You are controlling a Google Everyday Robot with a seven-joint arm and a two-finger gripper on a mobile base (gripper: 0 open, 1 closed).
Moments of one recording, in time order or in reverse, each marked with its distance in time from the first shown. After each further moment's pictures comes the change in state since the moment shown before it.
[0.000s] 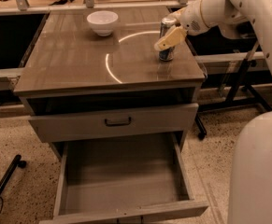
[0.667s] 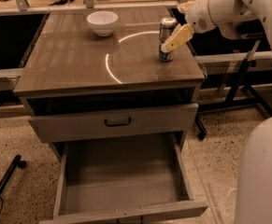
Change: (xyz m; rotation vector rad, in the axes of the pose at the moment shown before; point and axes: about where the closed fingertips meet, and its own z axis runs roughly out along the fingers) arm -0.006 0.001 -0.021 0.004 -0.025 -0.034
